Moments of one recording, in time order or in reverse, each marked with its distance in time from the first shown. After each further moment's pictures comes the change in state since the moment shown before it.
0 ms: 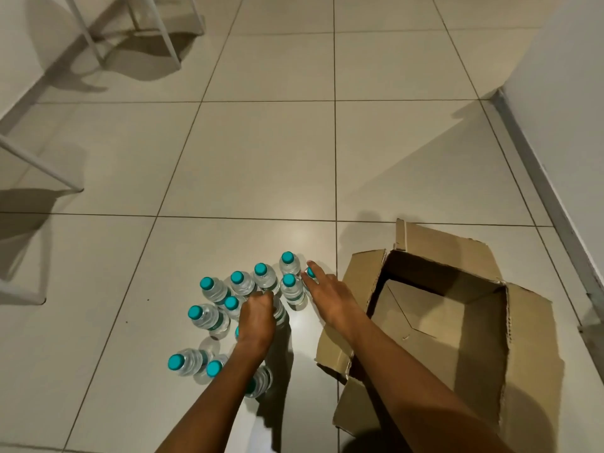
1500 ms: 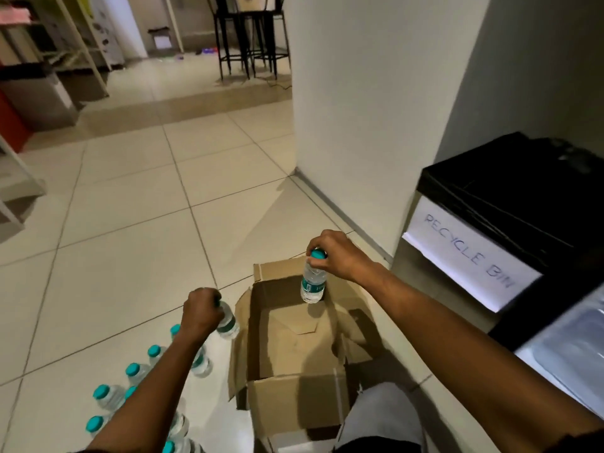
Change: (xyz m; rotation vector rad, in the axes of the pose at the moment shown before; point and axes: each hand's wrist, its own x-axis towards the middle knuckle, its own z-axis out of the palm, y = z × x) left_hand -0.033 0.185 -0.110 0.057 0.008 0.407; right_hand -0.302 0.120 -0.205 0.287 0.577 0.340
